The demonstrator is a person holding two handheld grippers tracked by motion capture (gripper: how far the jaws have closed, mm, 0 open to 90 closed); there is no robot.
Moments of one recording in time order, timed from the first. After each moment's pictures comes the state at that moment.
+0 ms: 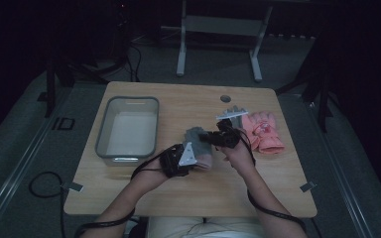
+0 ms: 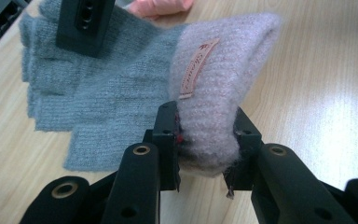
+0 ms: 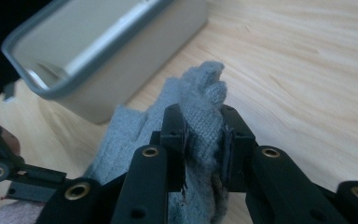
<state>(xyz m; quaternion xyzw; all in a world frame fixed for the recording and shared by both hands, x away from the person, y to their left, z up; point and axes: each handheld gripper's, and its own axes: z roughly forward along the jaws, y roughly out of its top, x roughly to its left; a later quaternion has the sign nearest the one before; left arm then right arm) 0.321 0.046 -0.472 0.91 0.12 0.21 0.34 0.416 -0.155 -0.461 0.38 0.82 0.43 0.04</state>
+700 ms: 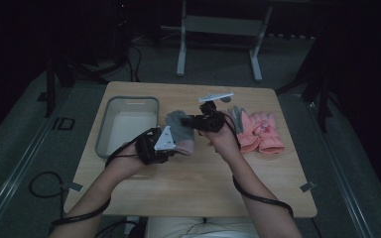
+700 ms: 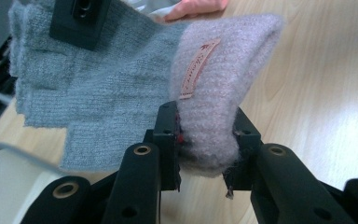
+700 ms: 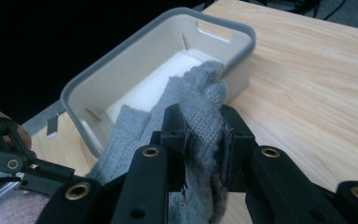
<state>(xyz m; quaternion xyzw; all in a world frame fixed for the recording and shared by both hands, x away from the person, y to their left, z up) 0.324 0.104 -0.419 0.91 0.14 0.23 0.32 0.425 -0.098 -0.408 0.34 0.82 0.47 0.04</state>
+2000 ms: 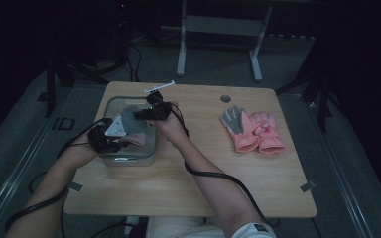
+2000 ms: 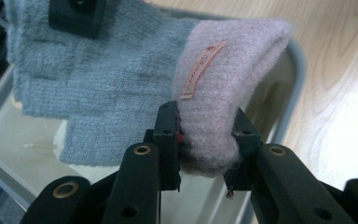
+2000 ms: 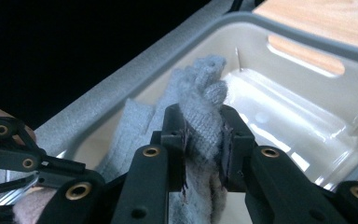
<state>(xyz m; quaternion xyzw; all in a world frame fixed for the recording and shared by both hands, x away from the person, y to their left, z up) 0.362 0.230 -0.447 0.92 0.20 0.21 0.26 0.477 0.050 -0.439 0.33 0.83 0.45 -0.02</state>
